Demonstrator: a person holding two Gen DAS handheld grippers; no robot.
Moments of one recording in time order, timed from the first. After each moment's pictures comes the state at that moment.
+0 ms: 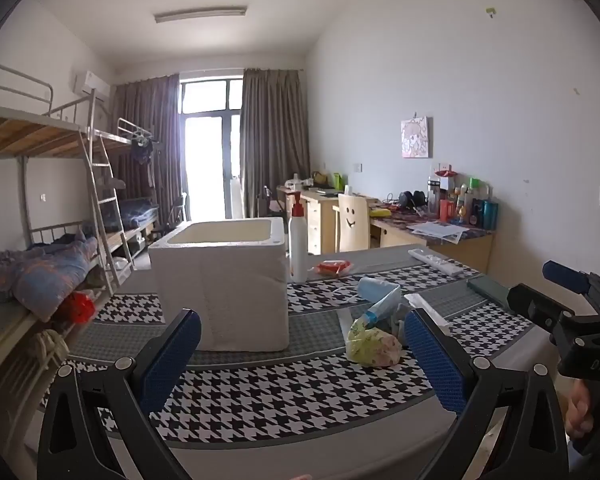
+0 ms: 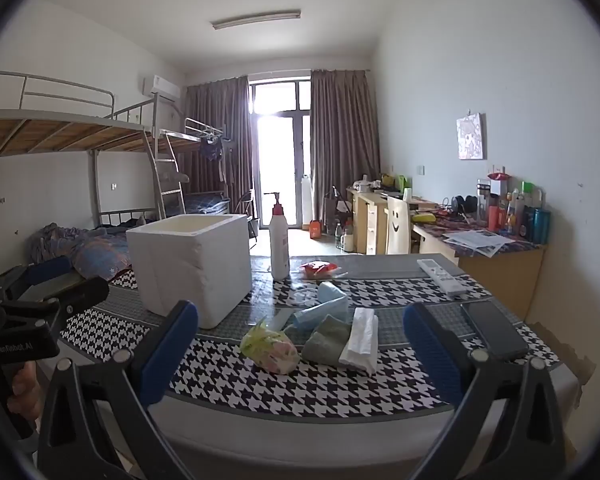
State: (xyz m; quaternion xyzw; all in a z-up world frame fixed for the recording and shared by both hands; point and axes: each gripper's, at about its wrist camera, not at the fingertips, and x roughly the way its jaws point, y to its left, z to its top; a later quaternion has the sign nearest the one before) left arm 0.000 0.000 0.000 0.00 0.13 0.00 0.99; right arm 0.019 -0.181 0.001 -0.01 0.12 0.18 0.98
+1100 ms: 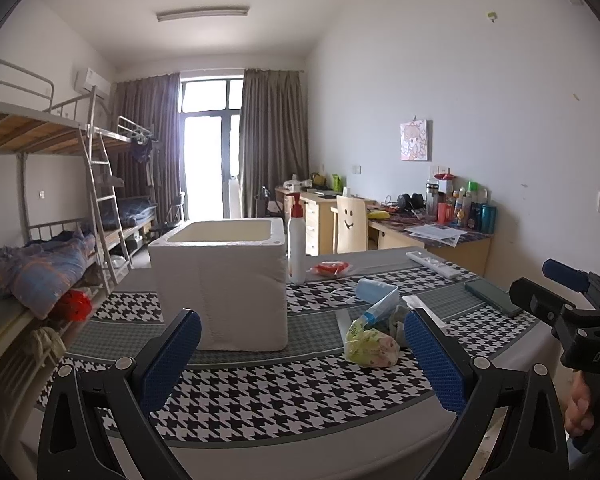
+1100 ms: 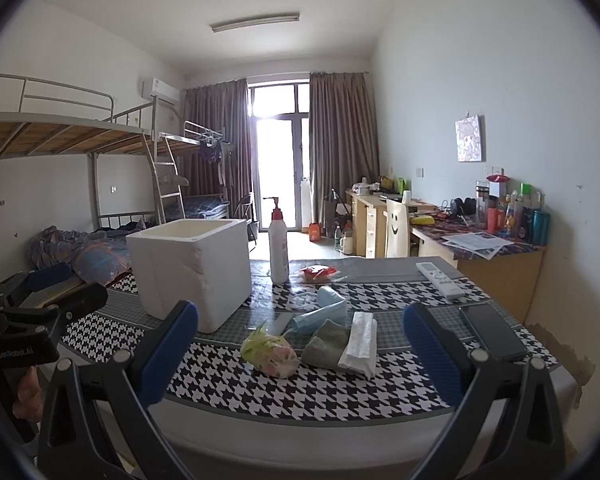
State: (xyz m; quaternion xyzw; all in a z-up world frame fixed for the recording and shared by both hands) left arm -0.001 0.003 0.001 0.00 0.13 0.00 0.99; right arm 0.019 -0.182 0.004 -0.01 0.11 0.17 0.98
